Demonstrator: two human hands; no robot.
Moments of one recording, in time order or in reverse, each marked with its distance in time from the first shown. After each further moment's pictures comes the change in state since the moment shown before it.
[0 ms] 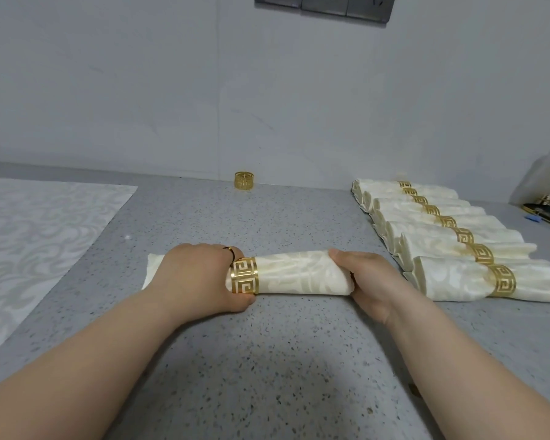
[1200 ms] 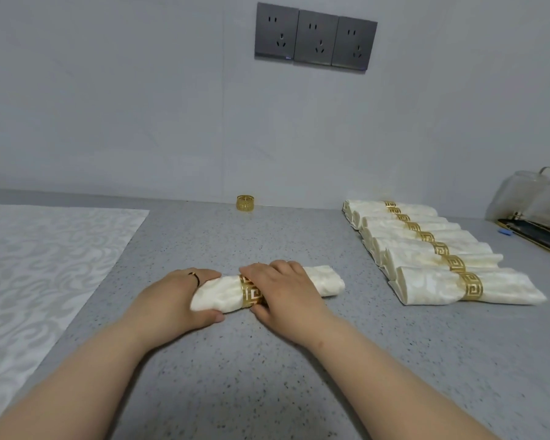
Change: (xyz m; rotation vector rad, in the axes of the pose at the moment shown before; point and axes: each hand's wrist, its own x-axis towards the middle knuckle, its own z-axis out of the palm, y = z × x) left_hand -0.045 -0.037 -0.012 -0.365 -0.141 -0.100; right_hand -0.023 0.025 0.069 -1.443 -0.047 -1.136
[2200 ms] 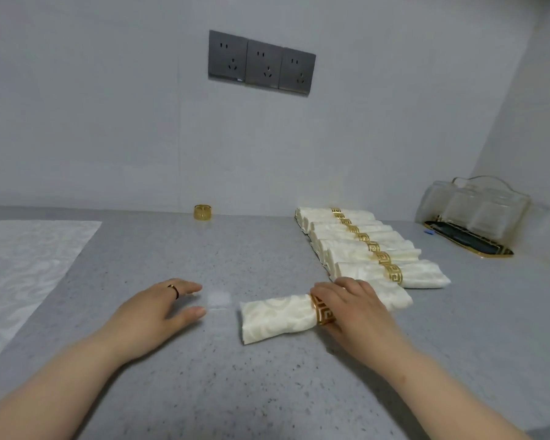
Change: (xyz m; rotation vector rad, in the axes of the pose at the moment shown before) left_hand -0.015 0.030 0.011 -0.077 0.098 0.166; right_hand -0.119 0.045 -0.080 -0.357 -0.049 0.224
